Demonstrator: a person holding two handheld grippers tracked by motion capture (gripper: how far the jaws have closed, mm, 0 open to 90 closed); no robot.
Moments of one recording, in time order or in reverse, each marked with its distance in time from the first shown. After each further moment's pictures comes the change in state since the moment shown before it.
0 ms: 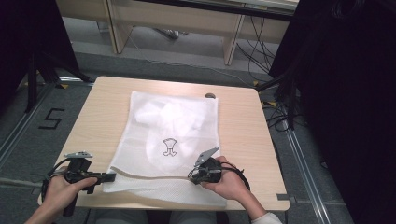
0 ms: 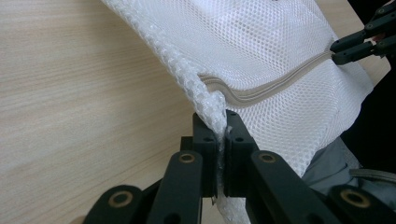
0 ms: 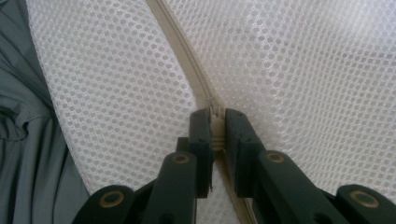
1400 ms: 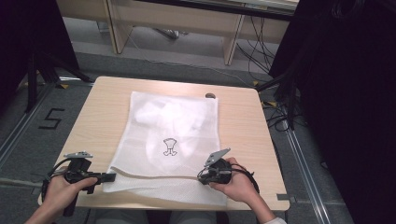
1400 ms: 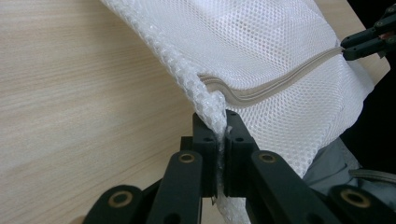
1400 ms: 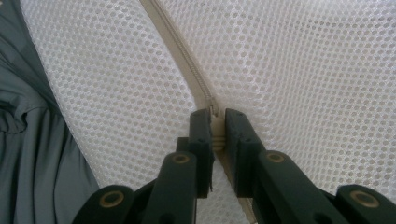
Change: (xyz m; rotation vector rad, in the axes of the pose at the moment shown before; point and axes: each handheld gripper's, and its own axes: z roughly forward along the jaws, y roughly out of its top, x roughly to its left) left arm -0.001 0.000 0.000 0.000 0.000 -0.002; right arm -0.006 -0.021 -0.018 -0.016 -0.021 0.070
